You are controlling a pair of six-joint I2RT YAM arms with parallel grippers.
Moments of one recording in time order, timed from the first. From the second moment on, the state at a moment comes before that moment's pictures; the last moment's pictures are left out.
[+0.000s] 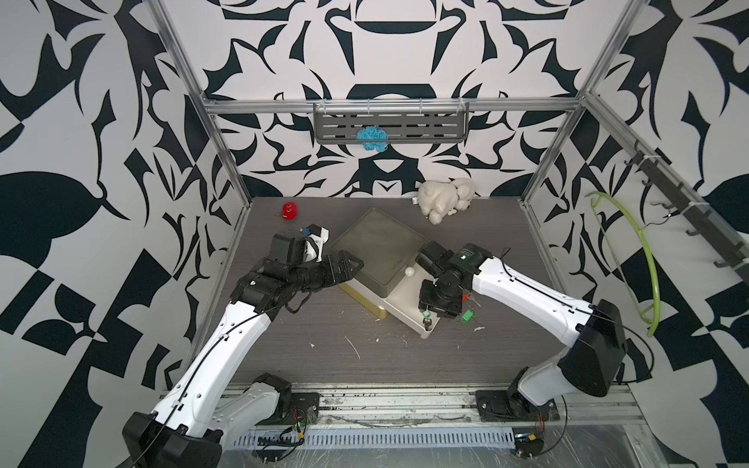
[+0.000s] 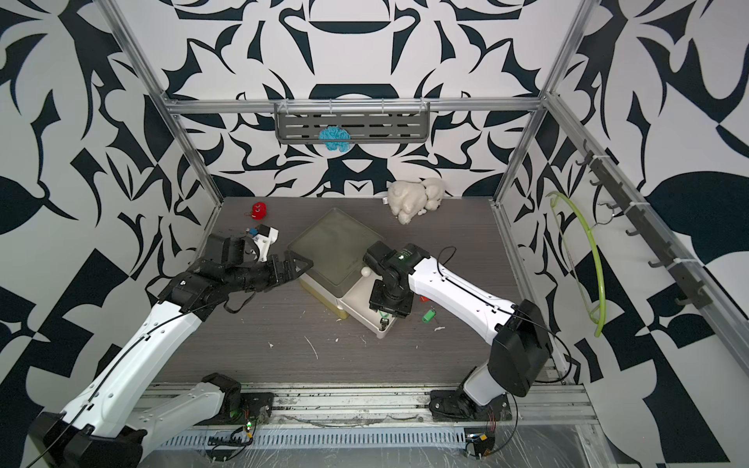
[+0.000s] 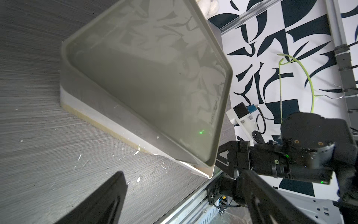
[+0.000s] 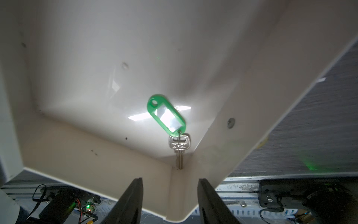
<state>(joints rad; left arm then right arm) -0.39 1.03 1.04 -0.69 0.47 -0.65 0.75 1.53 1.30 -1.19 -0.13 1.03</state>
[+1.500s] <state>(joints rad) -0.36 1.01 1.04 -0.76 0.47 -0.64 0.73 1.77 1.40 -1.16 -0.02 0.97</state>
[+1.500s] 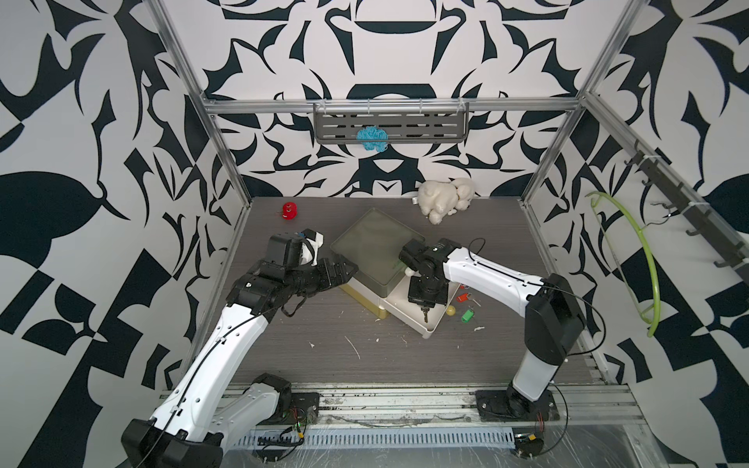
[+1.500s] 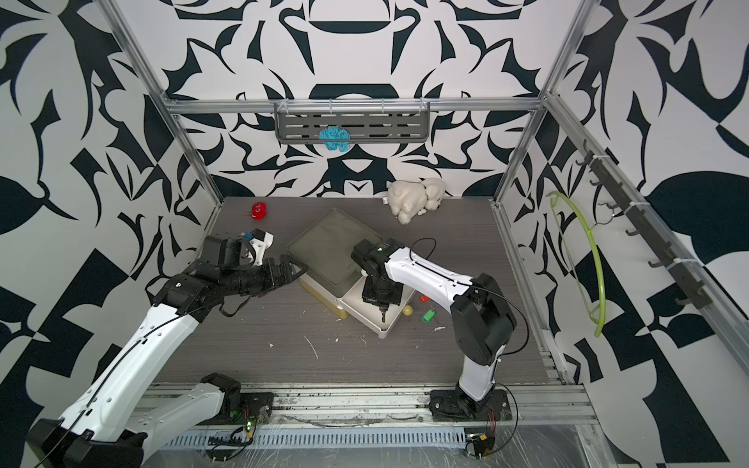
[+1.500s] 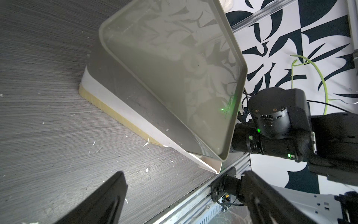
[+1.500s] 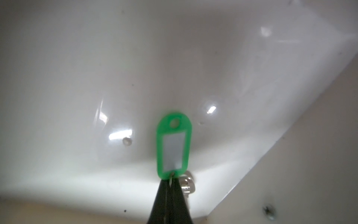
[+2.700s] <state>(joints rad) -0.49 1.04 1.00 -0.60 0.49 -0.75 0.22 1.19 1.05 -1.26 0.02 0.81</state>
